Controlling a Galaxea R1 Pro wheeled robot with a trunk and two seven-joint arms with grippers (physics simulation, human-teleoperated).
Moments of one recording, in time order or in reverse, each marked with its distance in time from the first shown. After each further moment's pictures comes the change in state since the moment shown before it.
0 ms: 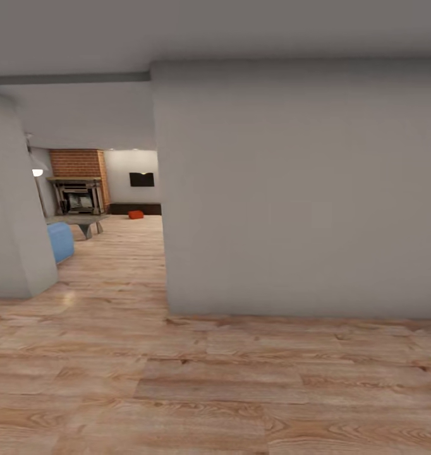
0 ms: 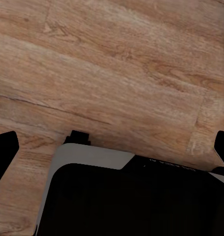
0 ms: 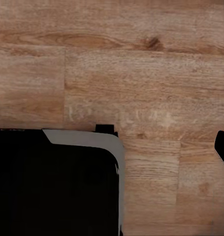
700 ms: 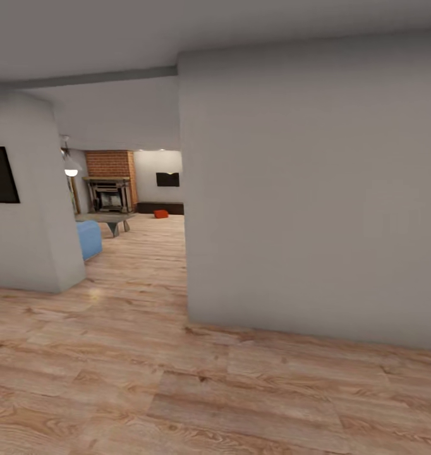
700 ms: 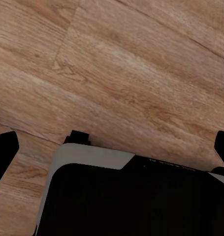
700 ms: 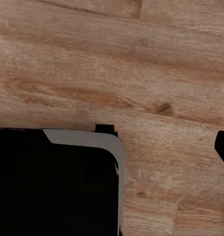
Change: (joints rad) left arm 0.000 0.000 0.001 0.000 0.001 0.000 0.000; right arm 0.000 0.000 0.001 0.000 0.007 -0.001 0.000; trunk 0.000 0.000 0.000
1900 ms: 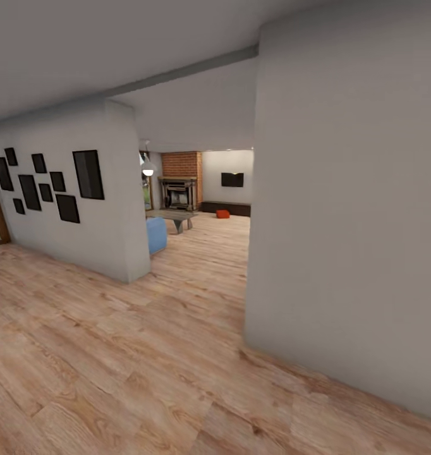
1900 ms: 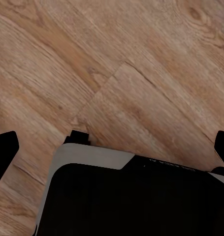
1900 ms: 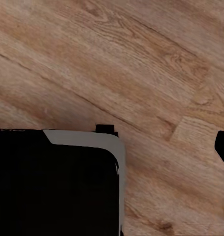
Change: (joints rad) left arm 0.000 0.000 0.000 0.000 0.000 0.000 0.000; right arm 0.000 0.000 -0.002 0.000 -0.007 0.000 0.000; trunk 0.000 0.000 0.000
